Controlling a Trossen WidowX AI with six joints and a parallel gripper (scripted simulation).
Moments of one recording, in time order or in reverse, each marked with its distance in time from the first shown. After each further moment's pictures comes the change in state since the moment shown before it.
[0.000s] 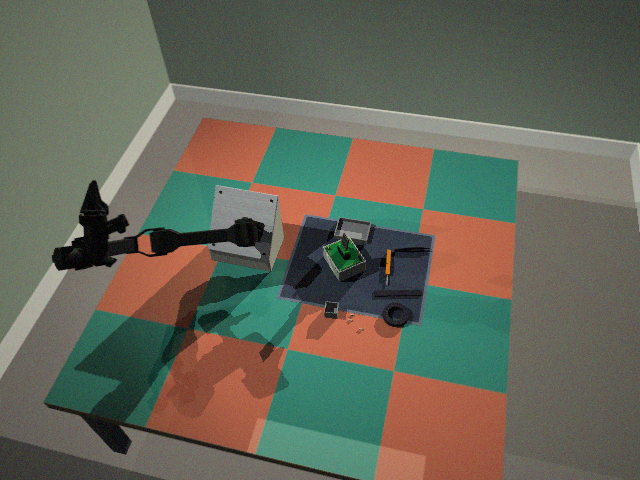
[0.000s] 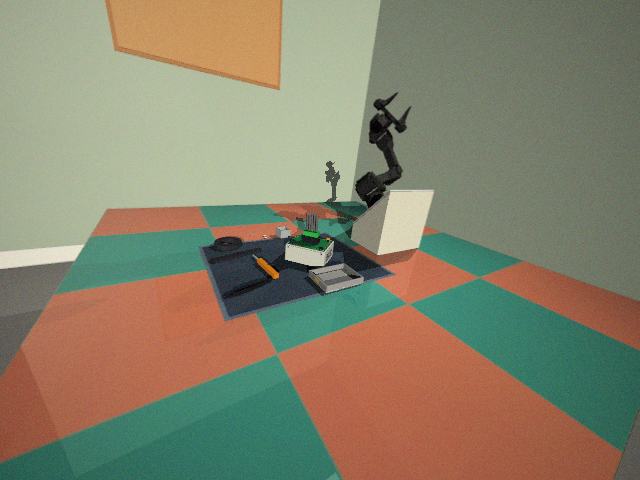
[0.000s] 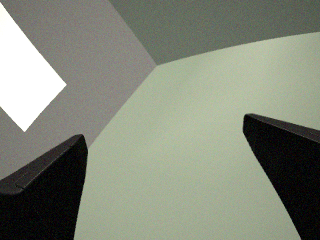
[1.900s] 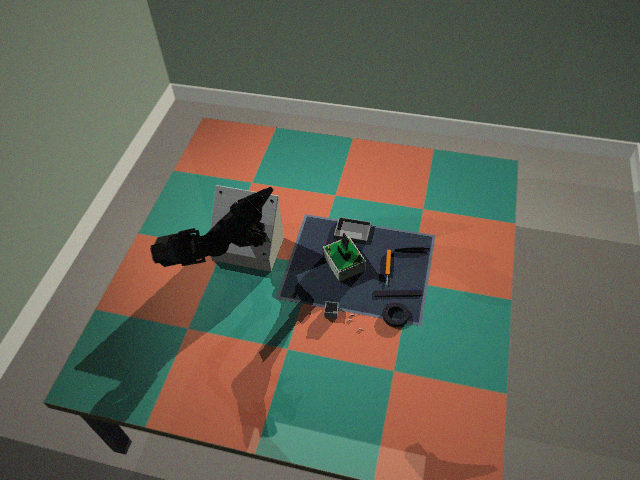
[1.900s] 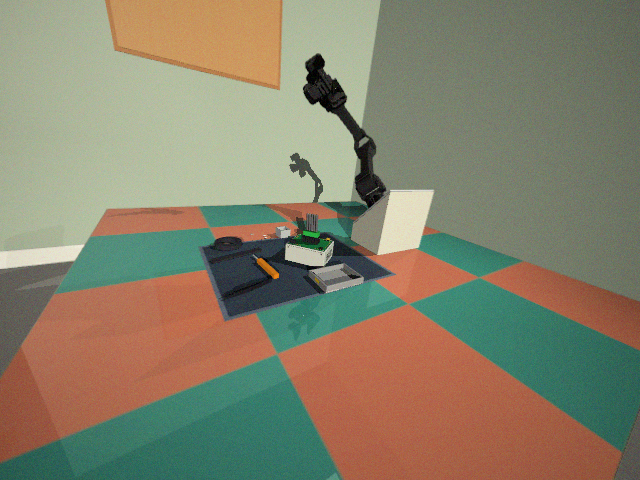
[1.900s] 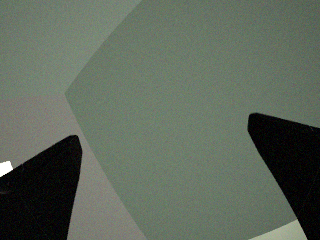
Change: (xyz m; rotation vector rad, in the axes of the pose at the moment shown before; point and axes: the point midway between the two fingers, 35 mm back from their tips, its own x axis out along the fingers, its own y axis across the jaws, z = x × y) arm 0.006 0.194 0.379 -0.144 -0.818 -0.104
